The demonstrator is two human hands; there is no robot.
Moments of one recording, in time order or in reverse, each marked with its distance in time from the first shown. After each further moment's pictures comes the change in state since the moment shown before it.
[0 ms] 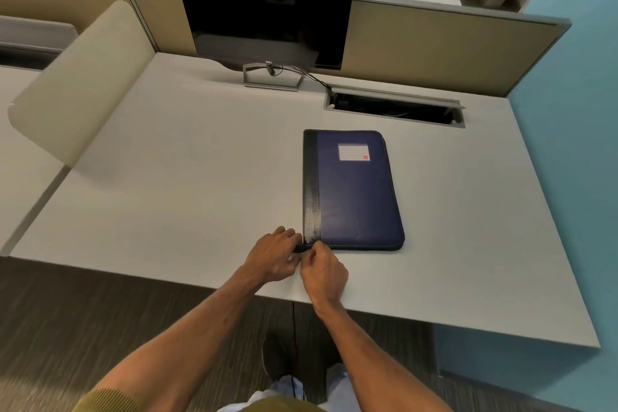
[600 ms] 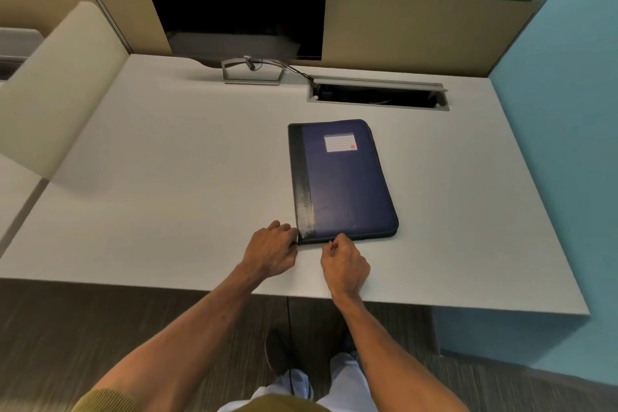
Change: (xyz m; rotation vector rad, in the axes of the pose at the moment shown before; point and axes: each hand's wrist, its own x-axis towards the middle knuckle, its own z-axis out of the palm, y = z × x) left_hand 0.006 0.009 -0.001 0.090 0.009 -0.001; right_hand 0.010 0.043 -0.017 0.002 0.112 0.183
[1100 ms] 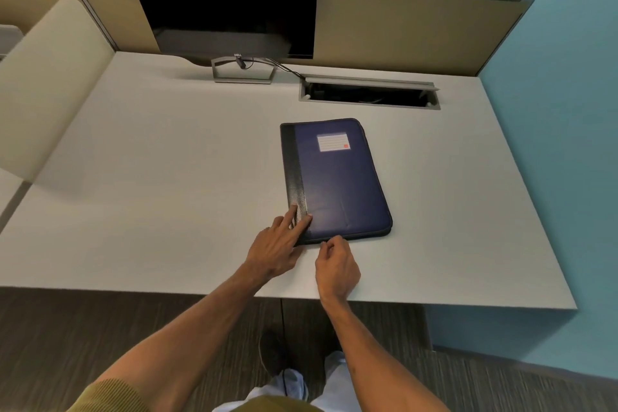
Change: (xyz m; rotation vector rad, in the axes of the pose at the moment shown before) left_hand 0.016 0.015 0.009 0.000 -0.042 0.047; right_hand -0.008 -0.007 0.006 0.121 0.084 0.095
